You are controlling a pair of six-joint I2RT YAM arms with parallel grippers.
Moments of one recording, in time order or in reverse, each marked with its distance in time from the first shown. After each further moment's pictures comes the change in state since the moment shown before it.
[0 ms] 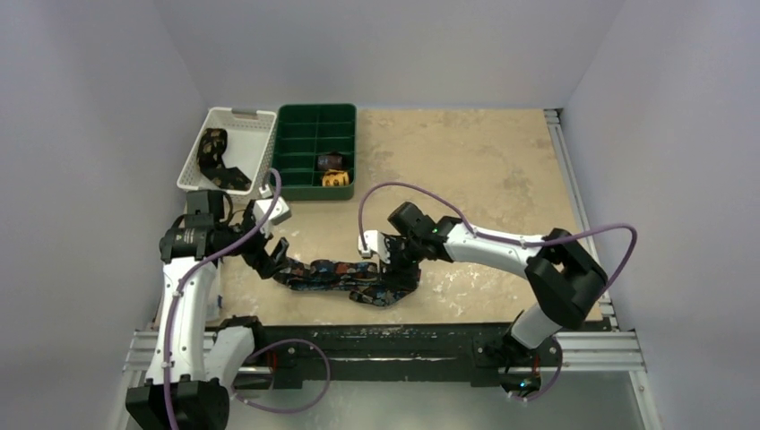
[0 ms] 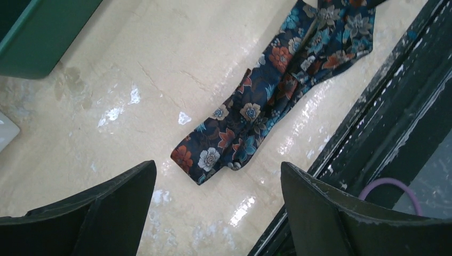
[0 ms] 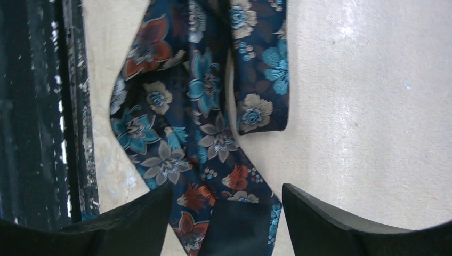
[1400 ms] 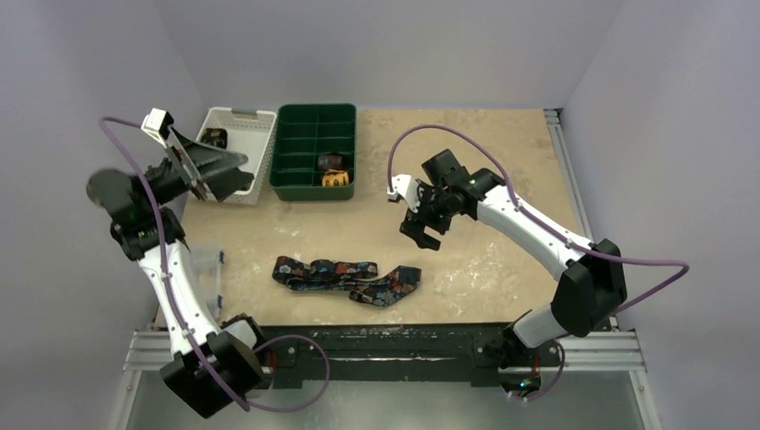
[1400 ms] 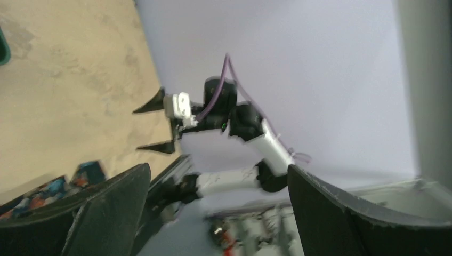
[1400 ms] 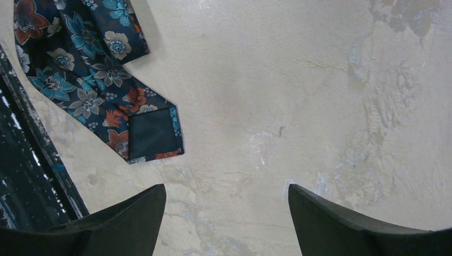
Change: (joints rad) left arm 0.468 0.105 0.039 1.883 0.844 -2.687; right arm -0.239 -0.131 0.281 -0.406 0.143 -0.040
